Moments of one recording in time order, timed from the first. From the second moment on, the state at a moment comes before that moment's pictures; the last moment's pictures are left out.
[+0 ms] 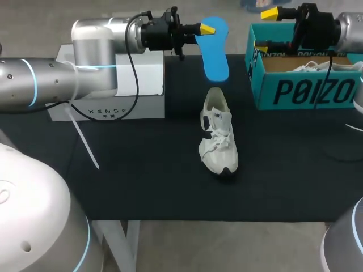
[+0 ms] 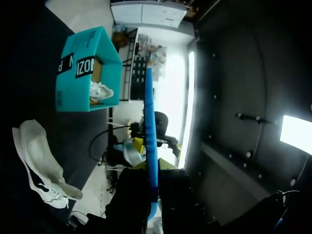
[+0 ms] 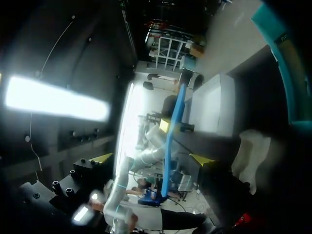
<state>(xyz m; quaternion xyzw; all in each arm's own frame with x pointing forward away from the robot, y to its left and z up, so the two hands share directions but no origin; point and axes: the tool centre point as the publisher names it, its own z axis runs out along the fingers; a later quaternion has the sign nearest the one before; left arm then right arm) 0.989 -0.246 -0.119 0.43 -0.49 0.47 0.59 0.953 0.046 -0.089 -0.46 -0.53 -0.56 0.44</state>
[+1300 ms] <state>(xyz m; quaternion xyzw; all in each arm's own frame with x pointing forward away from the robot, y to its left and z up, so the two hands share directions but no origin) 1.007 -0.261 -0.063 0.21 -0.70 0.62 0.30 0.954 0.047 -0.088 -0.46 -0.53 -0.56 0.44</state>
